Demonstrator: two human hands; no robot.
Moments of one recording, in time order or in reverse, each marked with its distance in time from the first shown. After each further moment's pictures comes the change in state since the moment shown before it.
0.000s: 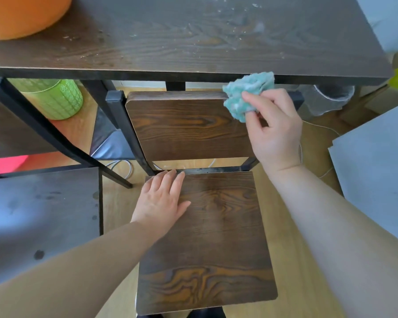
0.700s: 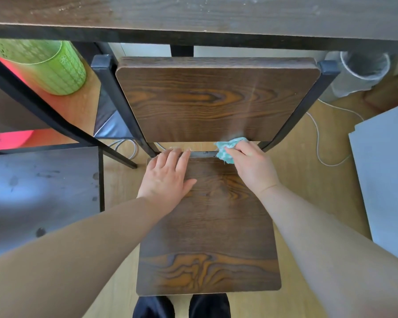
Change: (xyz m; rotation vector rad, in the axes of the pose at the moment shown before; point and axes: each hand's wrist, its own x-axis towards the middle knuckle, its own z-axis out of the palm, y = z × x) left_hand 0.022 0.003 0.018 0.034 -0.067 -0.032; right_hand -0.137 0.056 0.072 -0.238 -0.776 -0.004
